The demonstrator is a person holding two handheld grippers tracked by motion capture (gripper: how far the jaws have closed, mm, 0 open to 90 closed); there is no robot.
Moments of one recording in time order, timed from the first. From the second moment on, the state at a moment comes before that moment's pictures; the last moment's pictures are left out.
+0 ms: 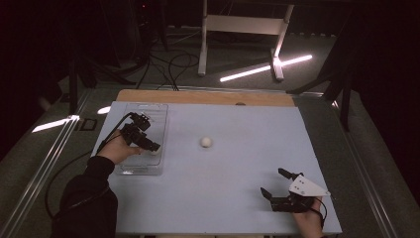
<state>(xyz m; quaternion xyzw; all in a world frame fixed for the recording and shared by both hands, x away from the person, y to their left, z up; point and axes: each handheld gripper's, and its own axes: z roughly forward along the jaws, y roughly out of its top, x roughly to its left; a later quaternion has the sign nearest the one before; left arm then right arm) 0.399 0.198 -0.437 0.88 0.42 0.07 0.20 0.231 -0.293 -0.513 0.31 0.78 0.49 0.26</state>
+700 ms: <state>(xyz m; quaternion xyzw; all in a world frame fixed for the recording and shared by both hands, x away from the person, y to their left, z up) 0.389 0.194 -0.418 0.89 0.39 0.04 0.24 0.231 -0.292 -0.512 0.30 0.78 0.49 0.26</state>
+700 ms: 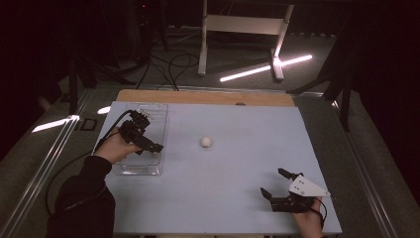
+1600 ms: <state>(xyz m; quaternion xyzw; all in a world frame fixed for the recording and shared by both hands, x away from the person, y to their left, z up) 0.382 0.176 -0.399 0.90 0.36 0.03 0.25 0.231 -0.291 -0.513 0.31 0.78 0.49 0.25</state>
